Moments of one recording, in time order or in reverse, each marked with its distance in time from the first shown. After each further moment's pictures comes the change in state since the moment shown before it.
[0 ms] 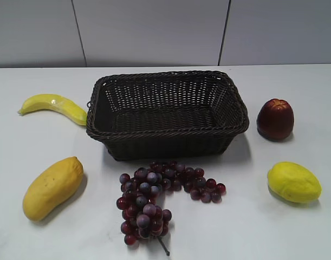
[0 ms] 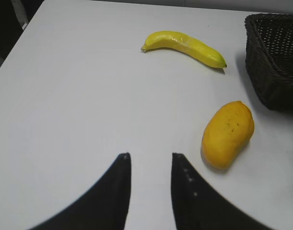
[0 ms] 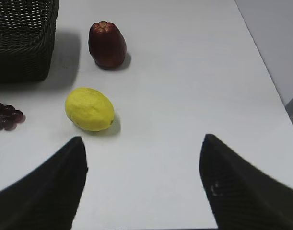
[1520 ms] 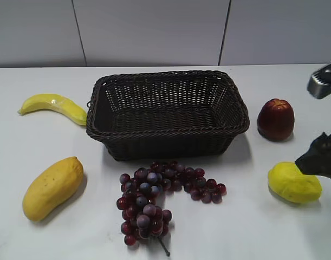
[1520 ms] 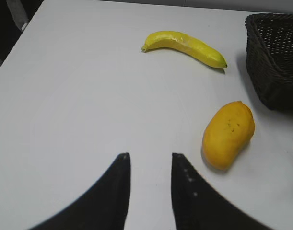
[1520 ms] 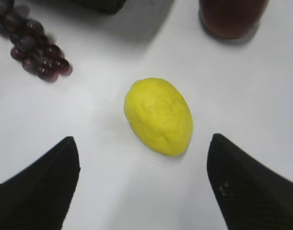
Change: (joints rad) left arm 0.000 0.000 0.000 0.000 0.000 0.000; right arm 0.119 1.193 -0.176 0.257 -0.404 -0.496
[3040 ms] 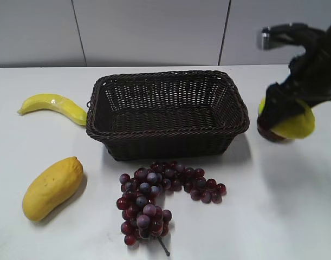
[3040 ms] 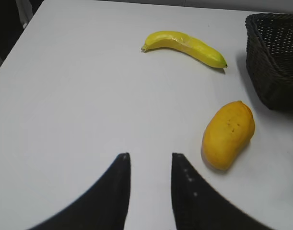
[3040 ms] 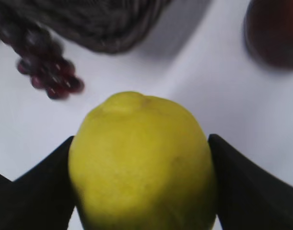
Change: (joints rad) left arm 0.000 0.000 0.000 0.000 0.000 0.000; right arm 0.023 0.470 -0.500 0.027 0.333 0.044
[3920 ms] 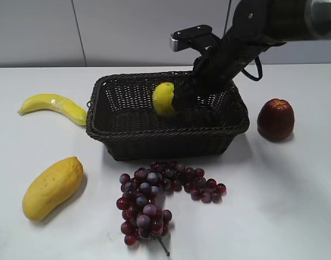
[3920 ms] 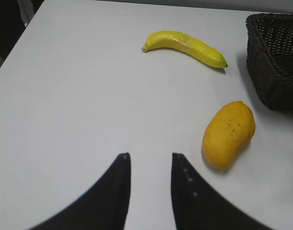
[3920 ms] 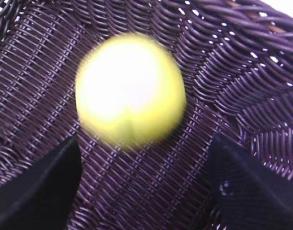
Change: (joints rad) left arm 0.000 0.000 0.000 0.000 0.000 0.000; right arm 0.211 0.403 -0.296 0.109 -0.425 -0.003
